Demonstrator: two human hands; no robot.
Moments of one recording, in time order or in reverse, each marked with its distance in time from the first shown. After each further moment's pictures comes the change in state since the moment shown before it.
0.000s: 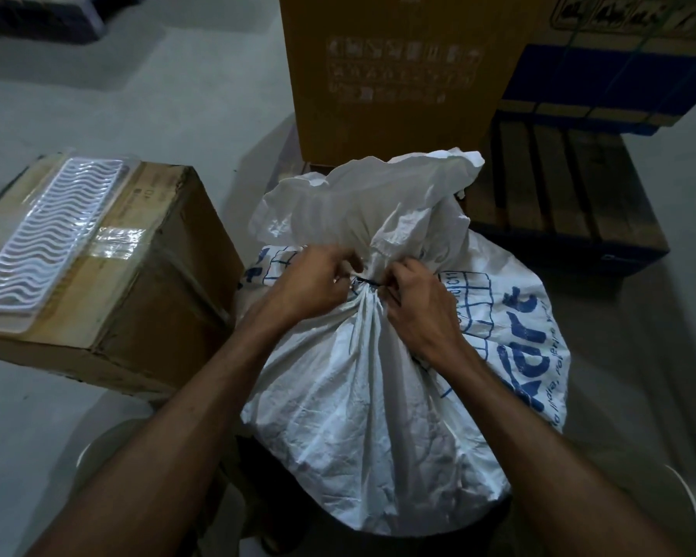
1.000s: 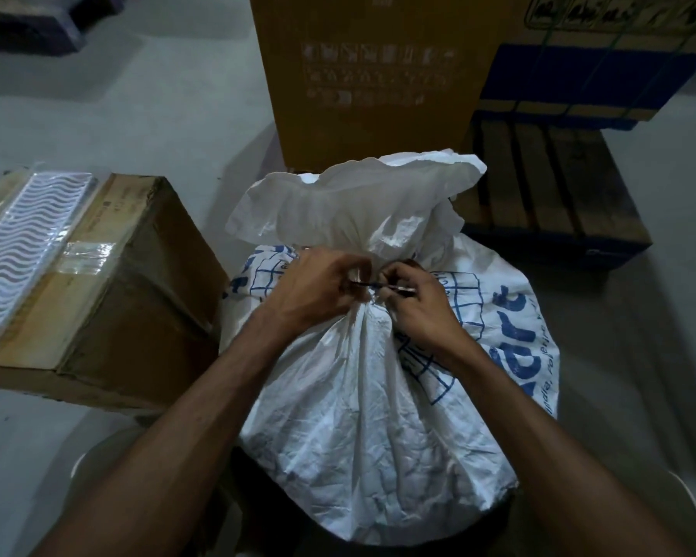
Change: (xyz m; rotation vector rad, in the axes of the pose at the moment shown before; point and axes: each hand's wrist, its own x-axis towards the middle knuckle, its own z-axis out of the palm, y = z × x) left_hand 0.013 0.022 0.015 0.169 0.056 0.273; right_hand 0.004 0.035 -0.005 0.764 -0.097 0.225
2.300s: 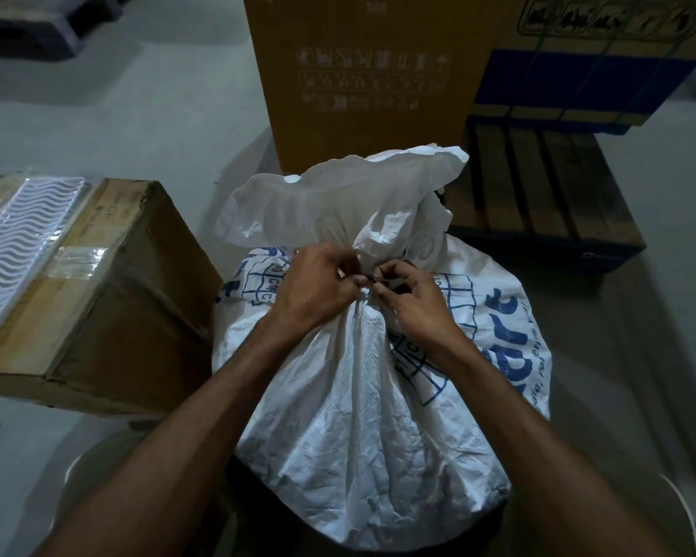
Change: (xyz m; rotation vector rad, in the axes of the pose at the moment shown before) left_hand 0.007 0.020 0.005 -0.161 0.168 -0.245; right_hand -0.001 -0.012 -0.002 0.227 -0.002 0.043
